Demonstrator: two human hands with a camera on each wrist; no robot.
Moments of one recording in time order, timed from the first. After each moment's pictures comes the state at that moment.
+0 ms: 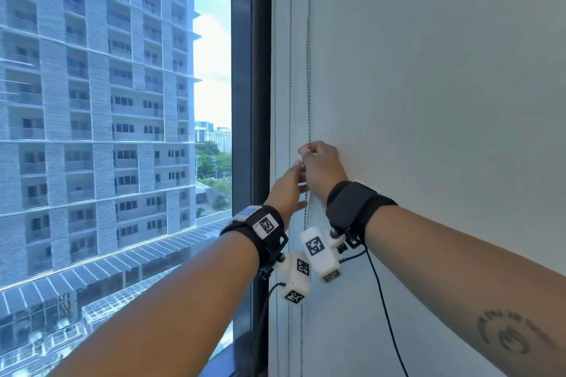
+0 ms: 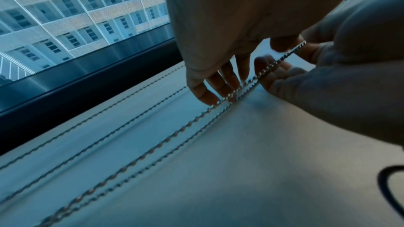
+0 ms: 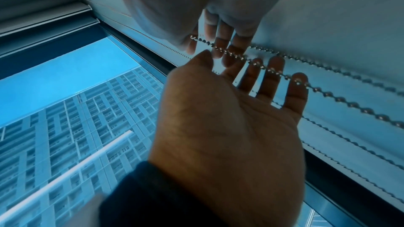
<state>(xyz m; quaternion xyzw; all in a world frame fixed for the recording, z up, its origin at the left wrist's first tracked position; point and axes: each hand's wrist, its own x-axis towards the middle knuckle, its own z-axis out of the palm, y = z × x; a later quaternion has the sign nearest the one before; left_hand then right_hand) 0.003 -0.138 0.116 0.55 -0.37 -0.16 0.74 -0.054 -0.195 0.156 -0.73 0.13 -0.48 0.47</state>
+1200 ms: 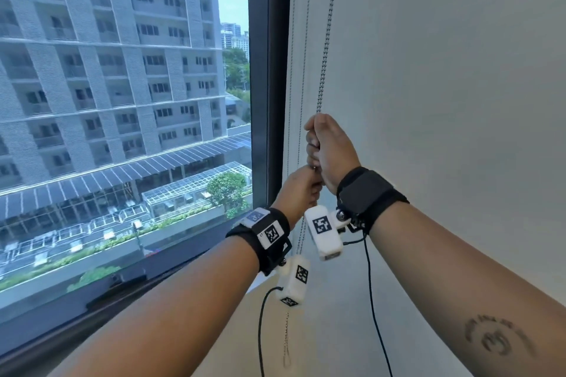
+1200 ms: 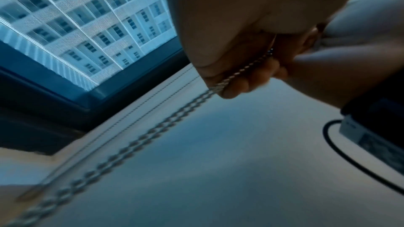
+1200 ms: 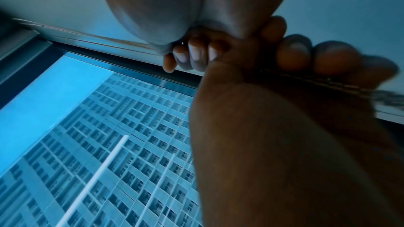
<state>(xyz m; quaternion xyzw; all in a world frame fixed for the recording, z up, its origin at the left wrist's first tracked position) -0.076 -0.099 -0.078 0.61 -0.30 -0.22 0.70 -0.106 -0.178 -0.021 -0.67 0.01 -0.32 0.67</state>
